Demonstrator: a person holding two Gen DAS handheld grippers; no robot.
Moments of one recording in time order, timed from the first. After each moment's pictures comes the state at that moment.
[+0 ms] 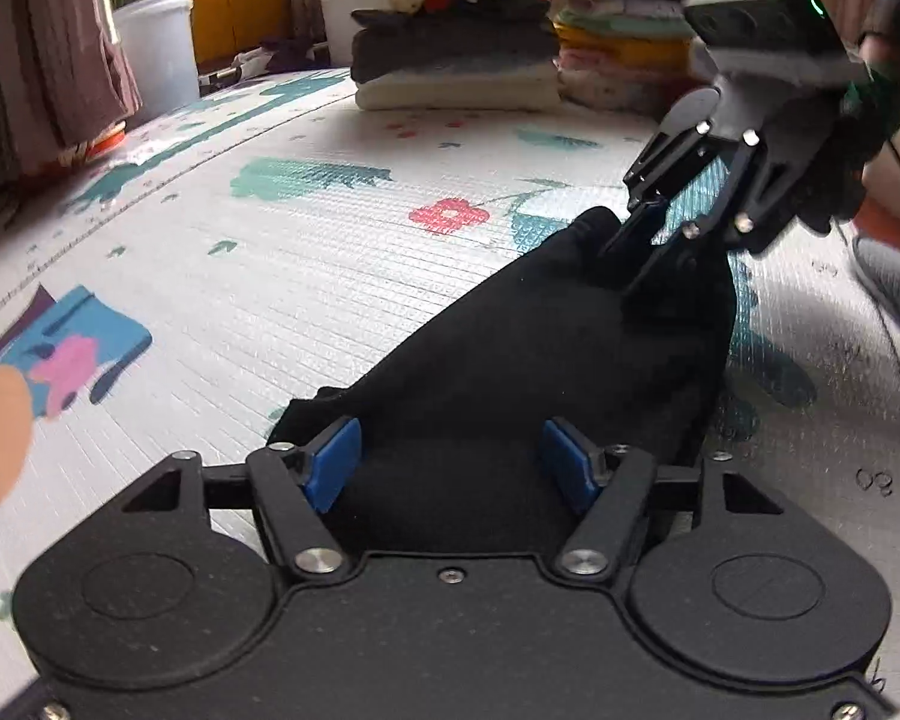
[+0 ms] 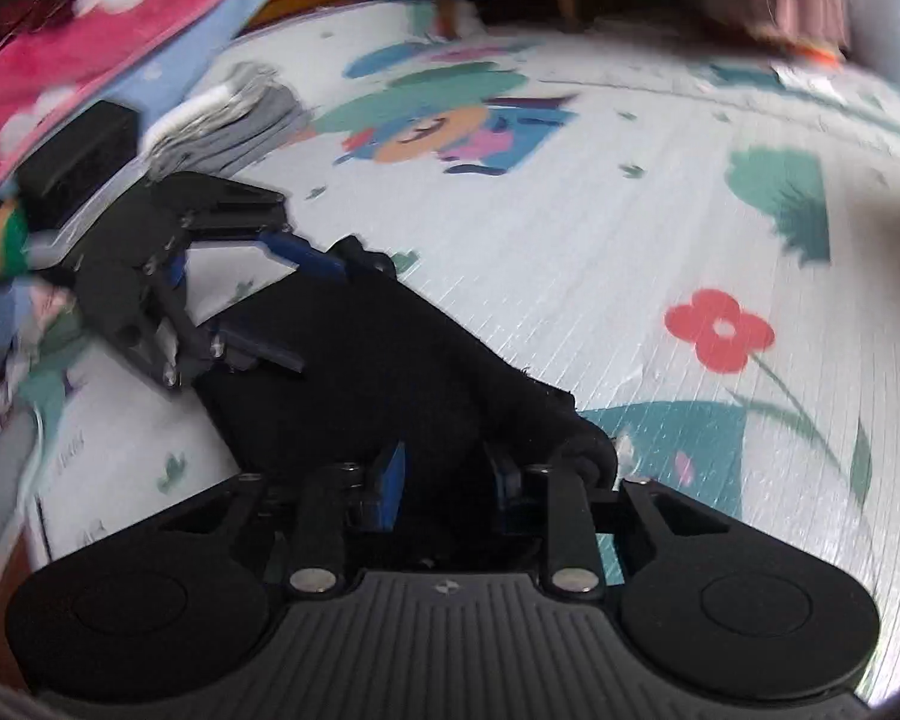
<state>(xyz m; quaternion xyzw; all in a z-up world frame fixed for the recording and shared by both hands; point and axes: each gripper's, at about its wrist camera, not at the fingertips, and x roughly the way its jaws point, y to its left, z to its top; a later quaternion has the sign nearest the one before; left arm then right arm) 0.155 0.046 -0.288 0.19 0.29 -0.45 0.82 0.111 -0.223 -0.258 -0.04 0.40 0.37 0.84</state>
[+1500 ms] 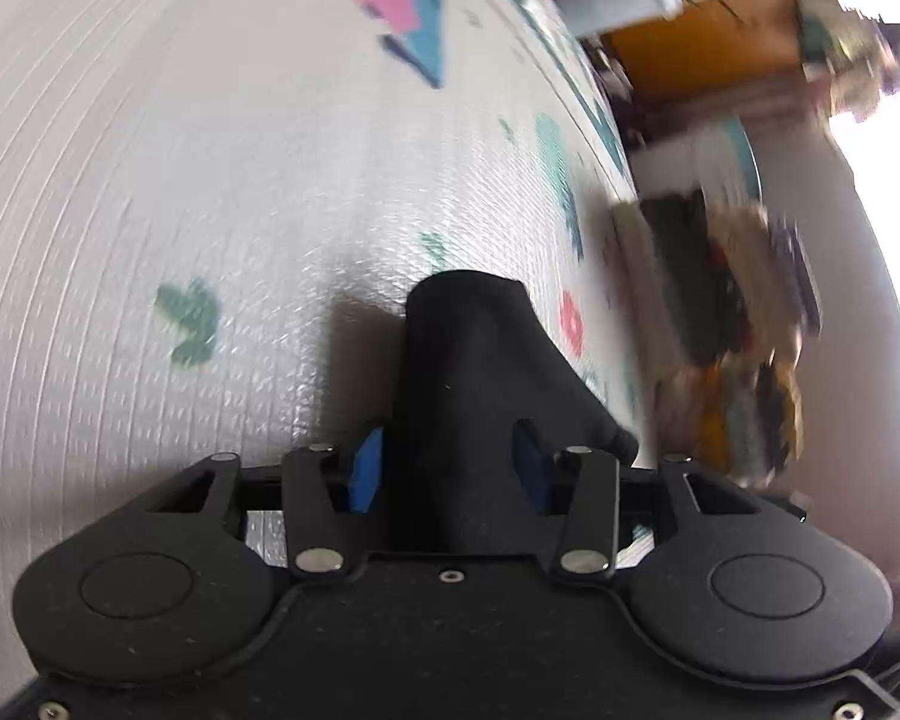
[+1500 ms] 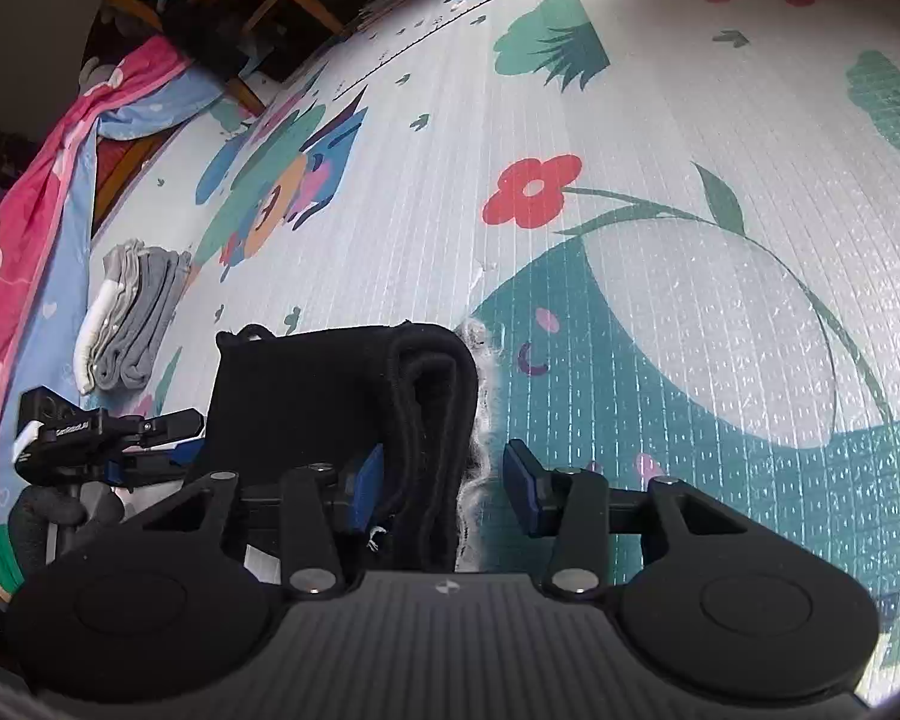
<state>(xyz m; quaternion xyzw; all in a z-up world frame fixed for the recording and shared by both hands) 0.156 0.149 -0.320 -0.41 0.50 -0.24 0.72 0.111 -0.293 -0.279 0.24 0.48 0.22 0.81</state>
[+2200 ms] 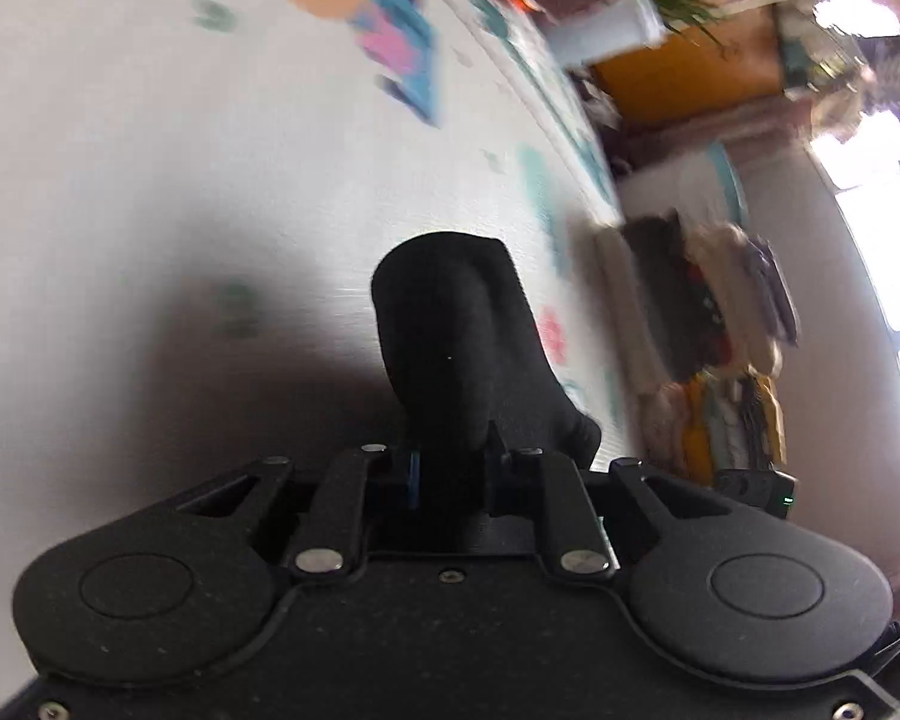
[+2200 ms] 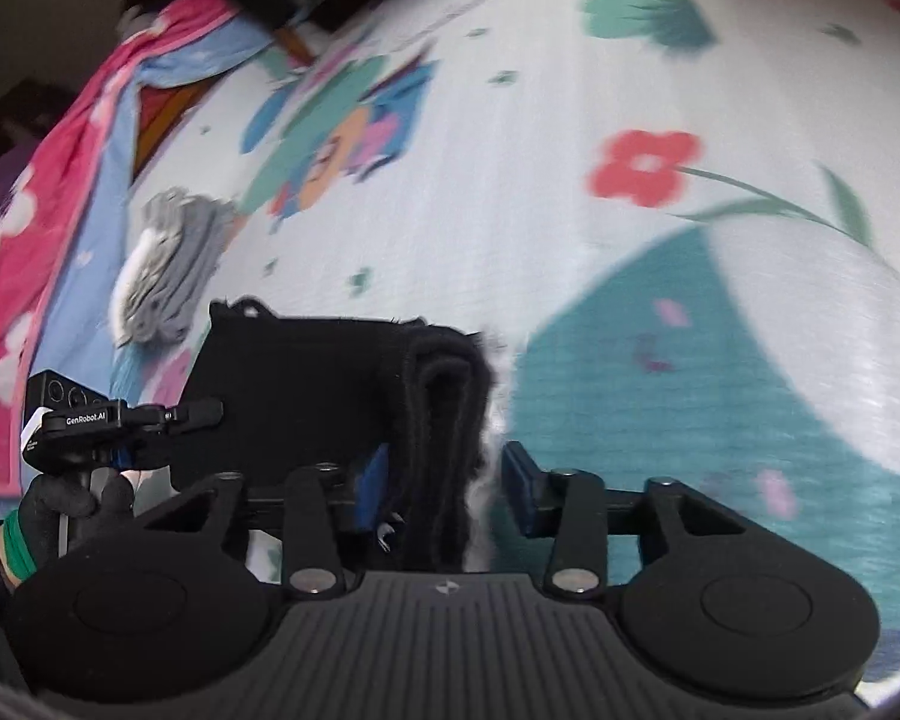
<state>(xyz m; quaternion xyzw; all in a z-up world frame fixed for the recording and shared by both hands) 0.111 0.191 -0.304 -0.40 0.48 -0.20 0.75 0.119 -0.250 -0.272 0.22 0.50 0.28 0.79</state>
